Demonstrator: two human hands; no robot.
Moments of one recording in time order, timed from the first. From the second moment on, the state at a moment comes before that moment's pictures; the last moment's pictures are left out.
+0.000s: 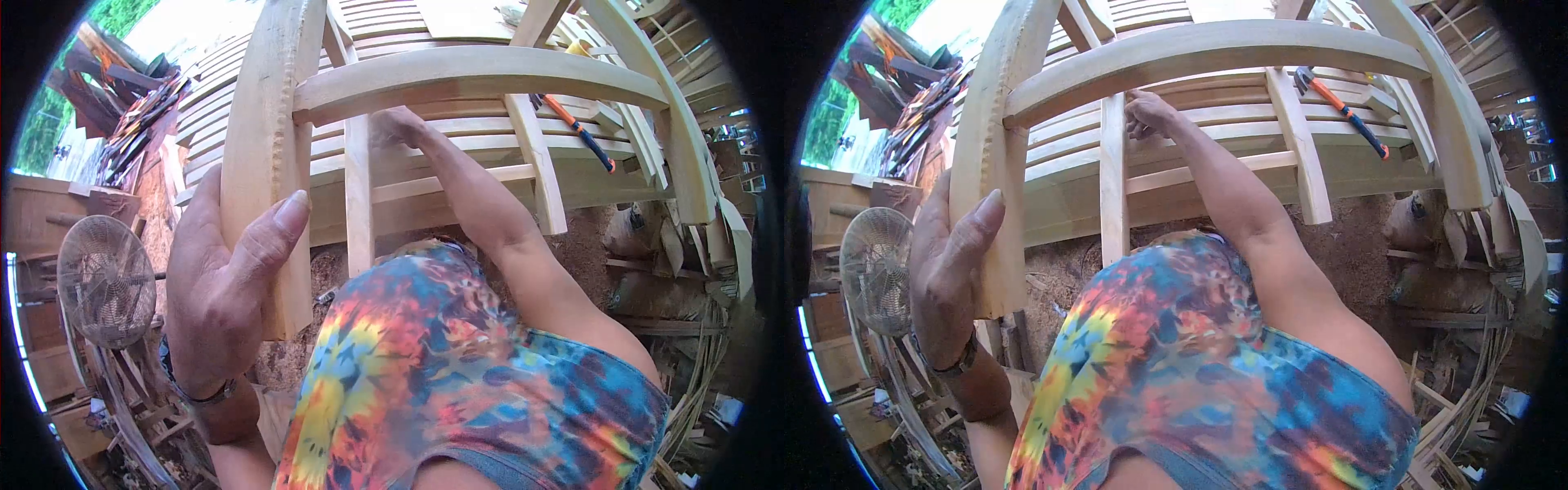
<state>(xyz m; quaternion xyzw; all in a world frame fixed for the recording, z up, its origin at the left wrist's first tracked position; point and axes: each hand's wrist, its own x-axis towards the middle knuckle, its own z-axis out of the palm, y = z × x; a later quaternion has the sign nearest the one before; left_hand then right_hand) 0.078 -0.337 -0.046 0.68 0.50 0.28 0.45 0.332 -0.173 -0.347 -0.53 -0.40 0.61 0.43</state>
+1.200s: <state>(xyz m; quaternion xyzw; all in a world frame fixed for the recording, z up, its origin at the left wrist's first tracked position) 0.078 -0.335 -0.050 0.67 0.47 0.30 0.49 0.339 -0.172 -0.340 -0.58 -0.42 0.59 0.36</state>
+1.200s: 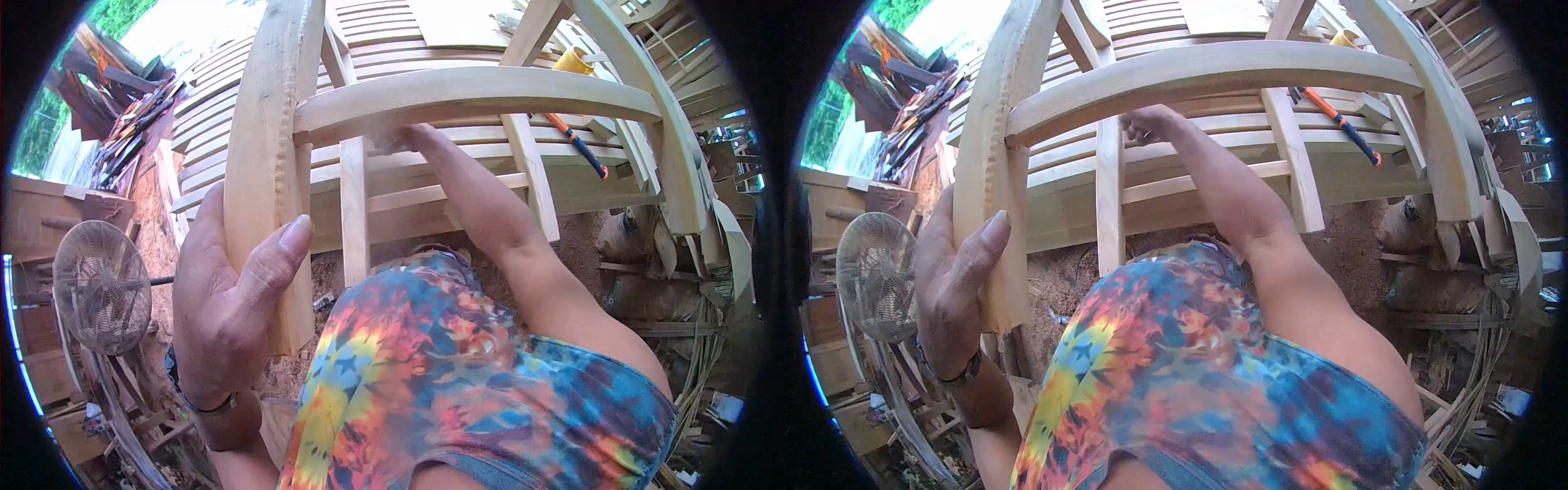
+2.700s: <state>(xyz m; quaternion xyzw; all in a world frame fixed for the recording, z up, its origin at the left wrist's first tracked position) 0.077 -0.336 -0.053 0.69 0.47 0.29 0.46 0.326 -0.145 -0.315 -0.60 -0.47 0.55 0.34</state>
